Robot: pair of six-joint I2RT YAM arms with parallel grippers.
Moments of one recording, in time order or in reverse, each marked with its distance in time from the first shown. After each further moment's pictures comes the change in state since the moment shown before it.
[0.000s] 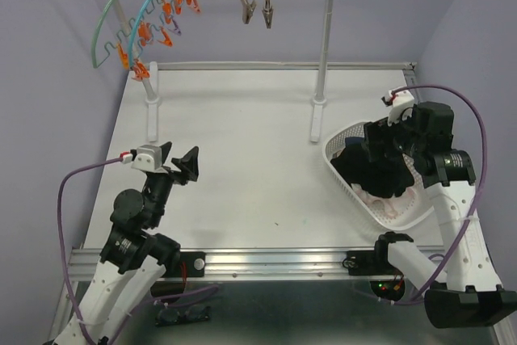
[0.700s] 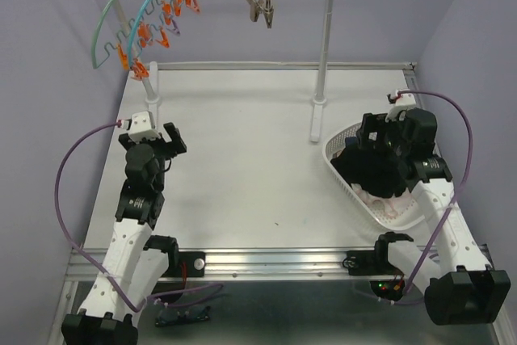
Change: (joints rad) left arm 0.330 0.446 0.058 0.082 -0.048 -0.055; right arm 0.000 0.045 -0.253 0.474 0.067 0.255
